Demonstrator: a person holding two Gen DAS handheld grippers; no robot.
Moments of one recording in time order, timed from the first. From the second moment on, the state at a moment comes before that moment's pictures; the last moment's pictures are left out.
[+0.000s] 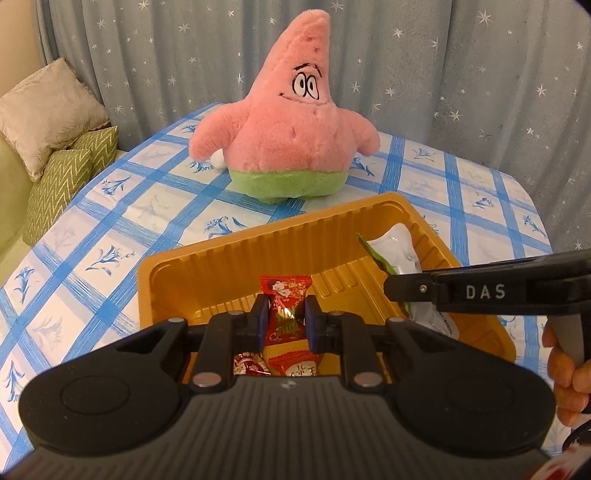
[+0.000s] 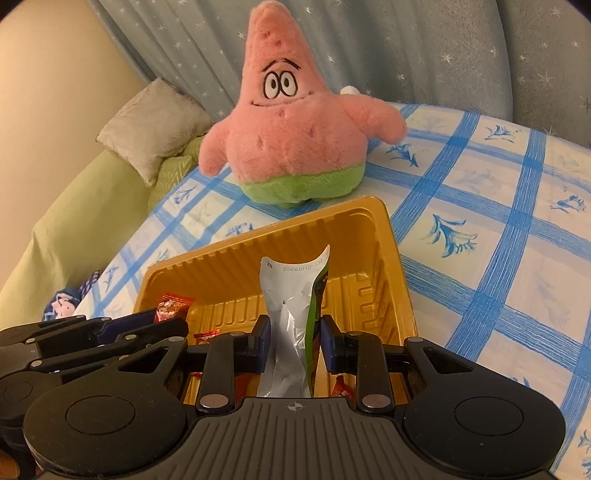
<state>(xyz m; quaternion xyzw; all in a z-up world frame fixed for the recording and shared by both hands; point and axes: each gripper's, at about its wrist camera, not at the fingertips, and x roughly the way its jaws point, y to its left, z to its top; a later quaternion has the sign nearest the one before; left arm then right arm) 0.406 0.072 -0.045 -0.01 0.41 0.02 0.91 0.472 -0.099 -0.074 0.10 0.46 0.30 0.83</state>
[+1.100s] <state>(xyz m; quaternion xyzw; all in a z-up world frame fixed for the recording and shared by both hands) 0.410 0.077 -0.059 -0.01 0.42 0.01 0.91 0.469 -0.108 -0.080 0.10 0.46 0.31 0.83</state>
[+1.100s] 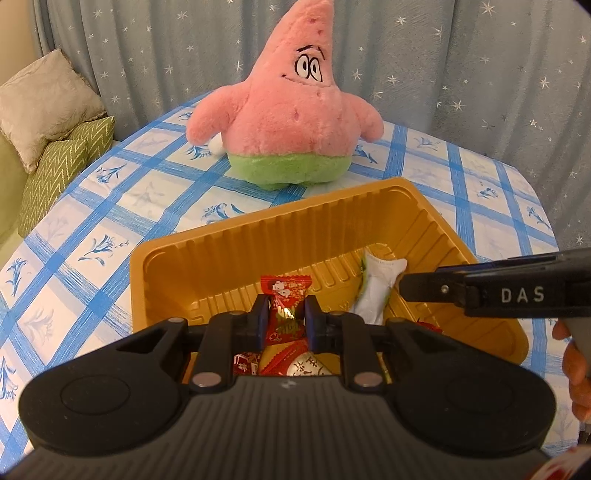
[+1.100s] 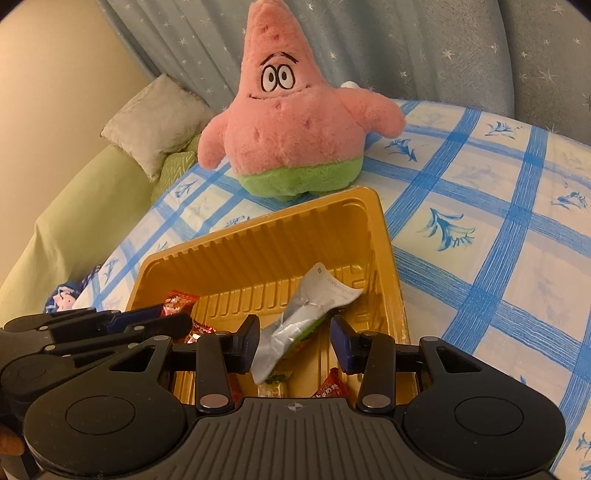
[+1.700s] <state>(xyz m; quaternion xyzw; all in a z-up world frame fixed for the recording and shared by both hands) 0.396 0.079 -0.047 -0.02 0.41 0.02 0.91 0.452 -0.117 -0.065 0.07 0.43 0.31 0.84</state>
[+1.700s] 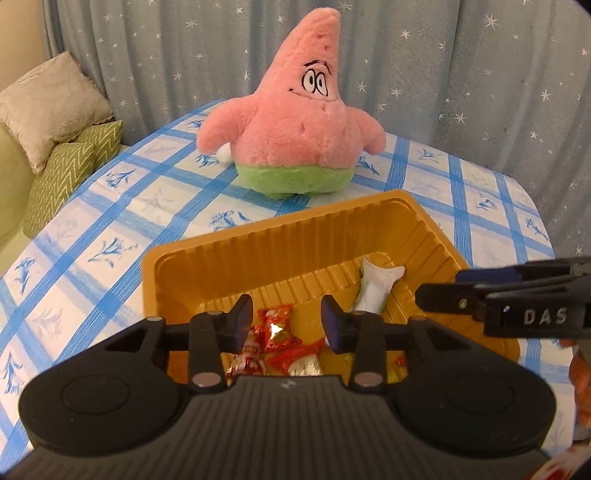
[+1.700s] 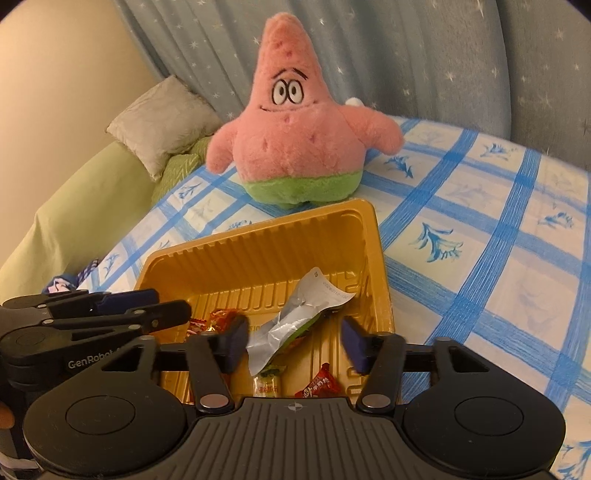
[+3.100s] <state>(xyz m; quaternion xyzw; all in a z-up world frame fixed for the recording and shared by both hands) 0.153 0.039 -0.030 -0.10 0.45 0.06 0.89 0.260 -0.204 -0.045 0.03 0.43 0.33 0.84</state>
